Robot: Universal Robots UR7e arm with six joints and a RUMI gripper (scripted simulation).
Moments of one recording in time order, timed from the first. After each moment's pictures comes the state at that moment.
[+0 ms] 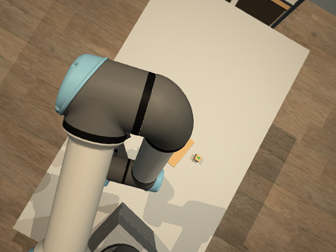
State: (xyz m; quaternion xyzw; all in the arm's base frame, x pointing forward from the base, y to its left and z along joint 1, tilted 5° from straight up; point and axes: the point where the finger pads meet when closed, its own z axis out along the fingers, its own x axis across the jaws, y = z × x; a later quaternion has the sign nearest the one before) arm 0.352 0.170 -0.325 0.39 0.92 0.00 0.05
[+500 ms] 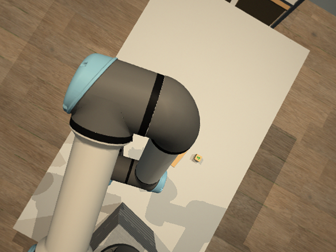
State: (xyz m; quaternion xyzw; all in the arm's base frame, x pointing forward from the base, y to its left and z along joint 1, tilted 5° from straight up) arm 0.355 0.163 -0.324 0.55 0.84 0.01 0.04
